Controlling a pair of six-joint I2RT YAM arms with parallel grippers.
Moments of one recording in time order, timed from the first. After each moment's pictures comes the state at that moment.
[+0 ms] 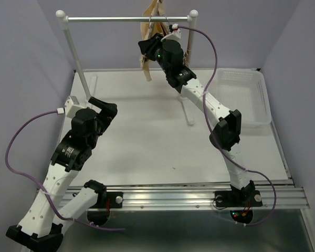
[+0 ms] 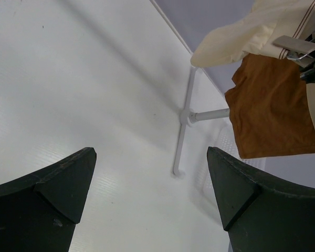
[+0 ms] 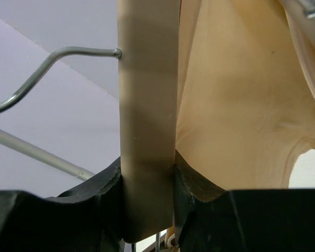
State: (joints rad) left arm -0.42 0.75 1.00 -0.65 -0.41 -1.07; right arm 0.65 2.27 2.40 0.01 0.20 0.72
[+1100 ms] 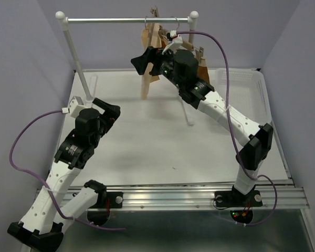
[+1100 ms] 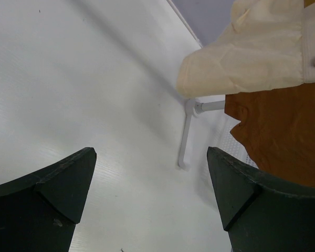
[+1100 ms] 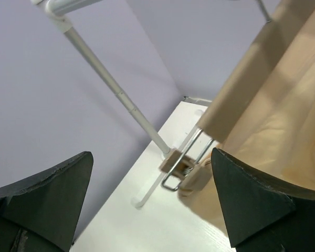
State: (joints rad) left arm -0.42 0.77 0.96 -0.63 -0.36 -1.07; right arm 0.73 1.84 1.91 0.03 0.07 0.48
